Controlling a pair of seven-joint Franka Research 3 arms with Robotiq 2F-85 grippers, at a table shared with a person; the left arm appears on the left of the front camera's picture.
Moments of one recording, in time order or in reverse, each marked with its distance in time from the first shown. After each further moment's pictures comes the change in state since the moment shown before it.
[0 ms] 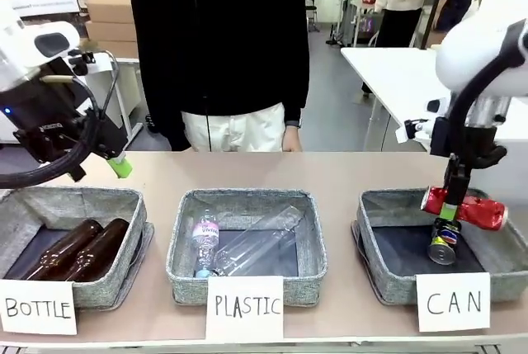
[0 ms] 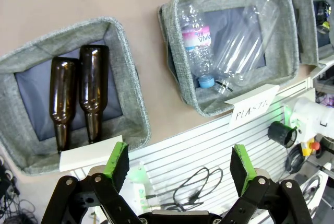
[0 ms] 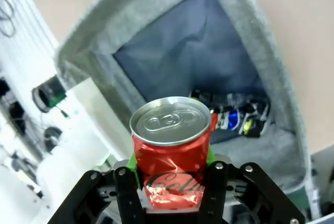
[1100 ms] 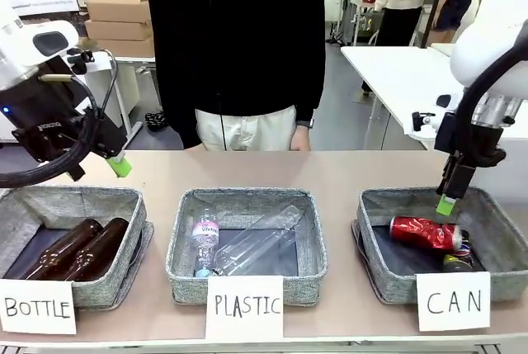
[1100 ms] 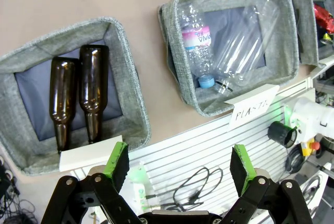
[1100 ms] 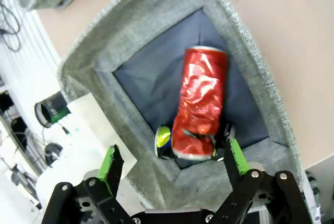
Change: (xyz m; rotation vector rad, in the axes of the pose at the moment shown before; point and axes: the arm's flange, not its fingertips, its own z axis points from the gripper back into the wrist) left arm 0.000 0.000 0.000 0.000 0.000 0.000; right arm -0.010 -0.010 0.007 0.018 -0.124 -0.015
